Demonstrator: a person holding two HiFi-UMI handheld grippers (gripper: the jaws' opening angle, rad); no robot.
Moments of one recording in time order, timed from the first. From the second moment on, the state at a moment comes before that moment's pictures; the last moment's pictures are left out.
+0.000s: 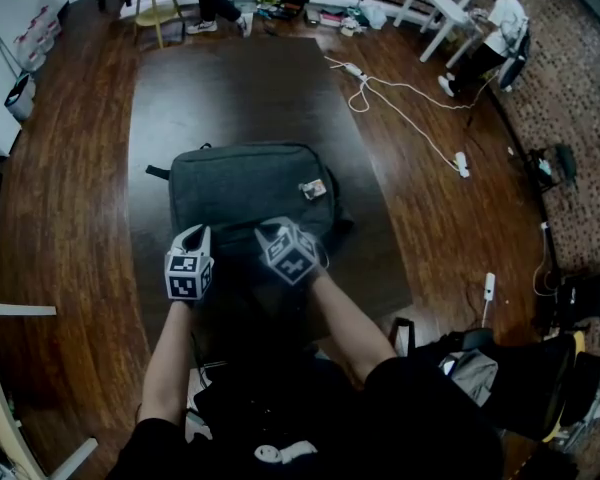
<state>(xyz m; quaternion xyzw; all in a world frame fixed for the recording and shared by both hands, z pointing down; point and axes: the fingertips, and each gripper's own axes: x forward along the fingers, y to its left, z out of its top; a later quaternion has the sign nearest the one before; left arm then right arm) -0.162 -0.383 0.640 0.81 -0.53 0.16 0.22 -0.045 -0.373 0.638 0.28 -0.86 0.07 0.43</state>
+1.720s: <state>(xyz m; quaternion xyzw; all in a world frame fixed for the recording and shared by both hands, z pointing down) -0.164 -0.385 0.640 0.81 -0.52 0.15 0.21 -0.020 -0.379 0.638 0.29 -0.84 0.07 0.44</state>
